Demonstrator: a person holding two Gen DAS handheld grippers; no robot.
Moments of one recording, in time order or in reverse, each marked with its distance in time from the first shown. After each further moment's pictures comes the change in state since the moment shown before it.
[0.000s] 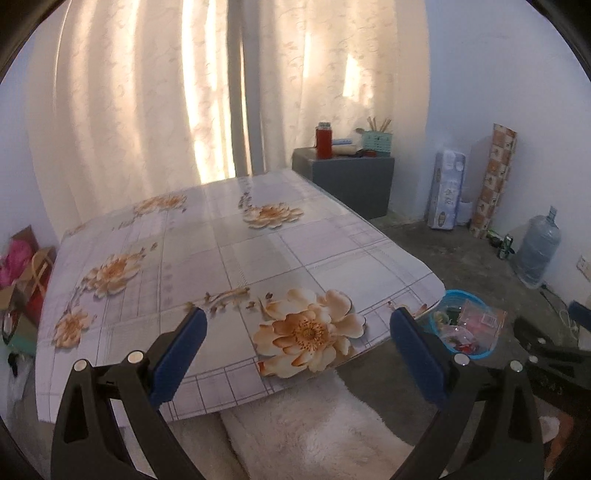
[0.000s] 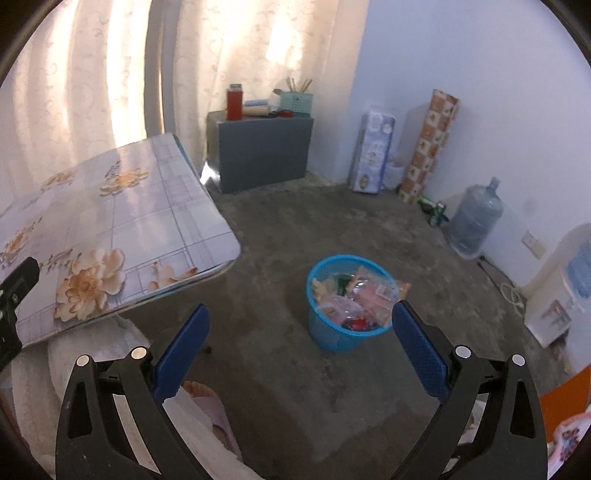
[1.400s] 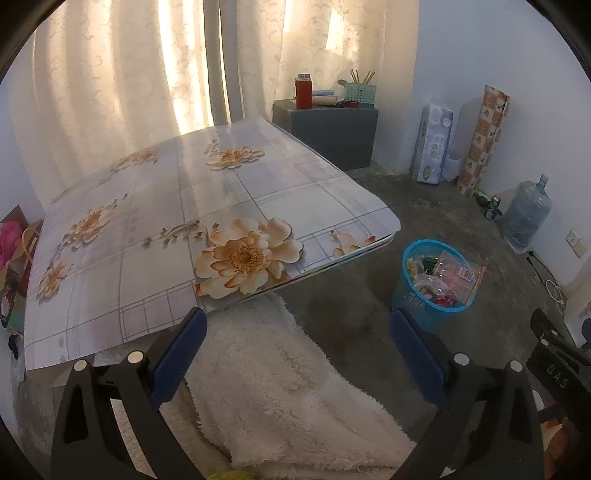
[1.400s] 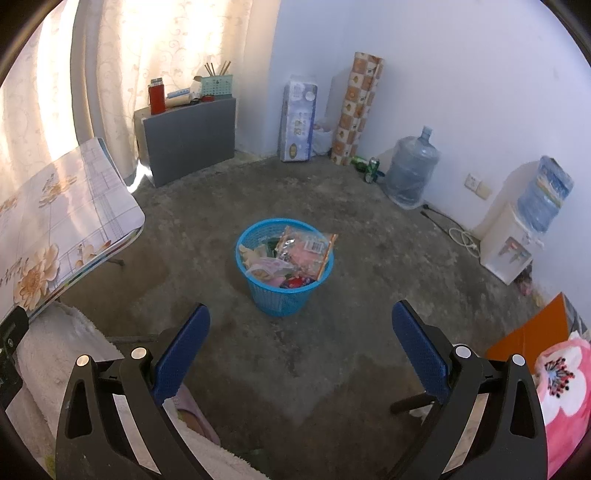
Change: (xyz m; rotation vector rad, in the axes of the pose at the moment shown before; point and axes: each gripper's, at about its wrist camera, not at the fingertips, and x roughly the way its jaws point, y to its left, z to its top) left arm -0.012 -0.058 -0.029 0.035 0.189 -0.037; right arm -0.023 -0.060 -0.040 0.177 0.096 -0.201
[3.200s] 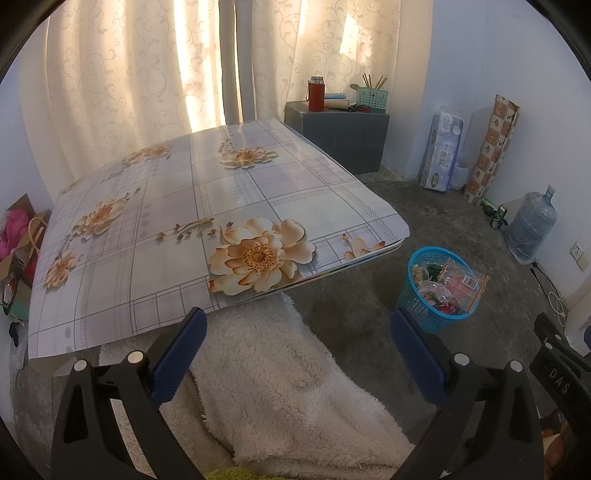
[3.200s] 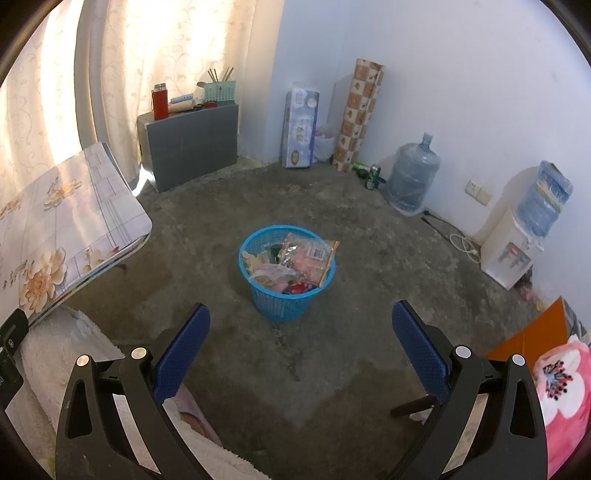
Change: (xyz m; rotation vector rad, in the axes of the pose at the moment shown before) left arm -0.006 0.008 0.002 -0.048 -0.005 0.029; right arm -0.005 0.005 0.009 0.000 -0.015 -0.003
